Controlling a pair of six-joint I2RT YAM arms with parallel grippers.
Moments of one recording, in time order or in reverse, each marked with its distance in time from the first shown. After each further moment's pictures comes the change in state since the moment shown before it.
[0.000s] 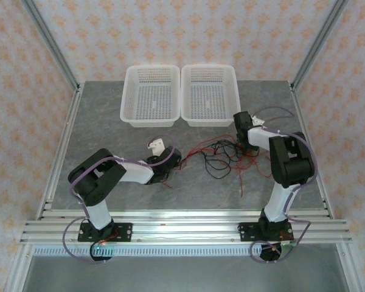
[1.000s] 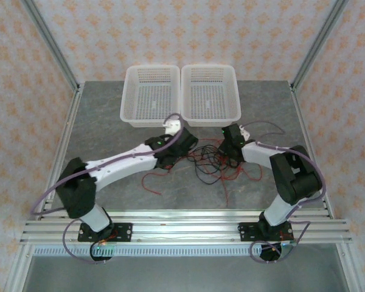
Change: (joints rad) left arm -0.148 -0.134 0.537 -0.770 -0.029 0.213; right arm 0.220 -0.189 -0.228 0.187 -0.304 0.288
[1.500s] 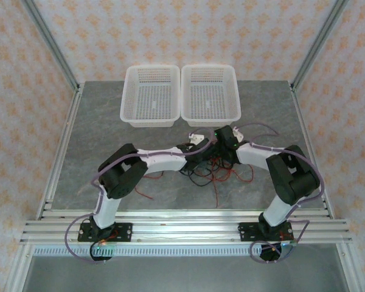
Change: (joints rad) left arm -0.007 0.385 0.083 0.255 0.155 0.038; right arm 0.057 -0.002 0.011 0.000 0.005 0.105
